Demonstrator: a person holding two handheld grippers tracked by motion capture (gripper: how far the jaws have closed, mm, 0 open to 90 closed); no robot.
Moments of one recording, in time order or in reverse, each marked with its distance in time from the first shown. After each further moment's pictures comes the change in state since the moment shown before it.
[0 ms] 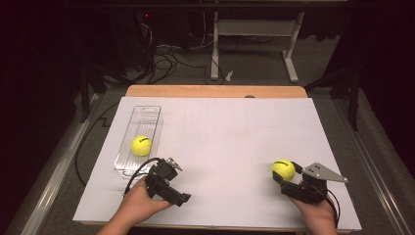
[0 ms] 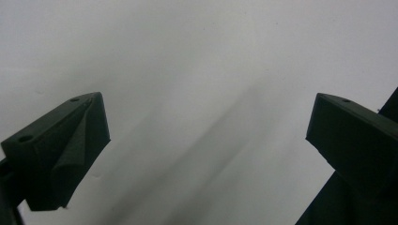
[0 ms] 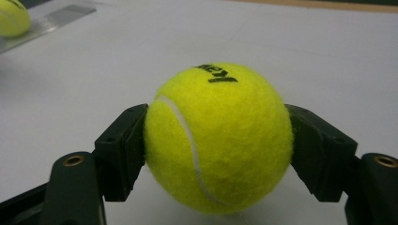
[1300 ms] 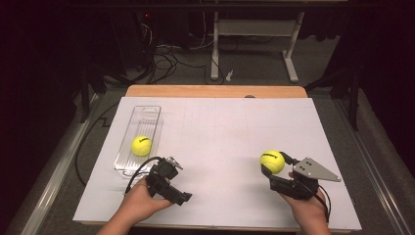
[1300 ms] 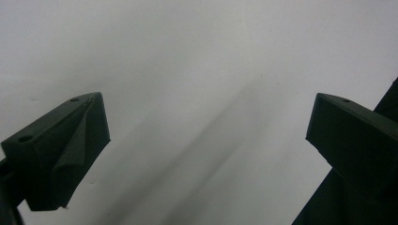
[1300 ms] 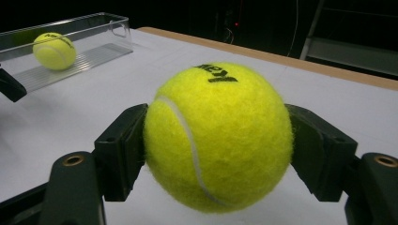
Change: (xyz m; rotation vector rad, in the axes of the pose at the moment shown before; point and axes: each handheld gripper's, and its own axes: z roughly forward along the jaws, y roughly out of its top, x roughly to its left) left arm 0.000 0.003 0.000 -0.010 -0.022 0.000; right arm 0.034 0.034 0.003 -0.122 0.049 -0.113
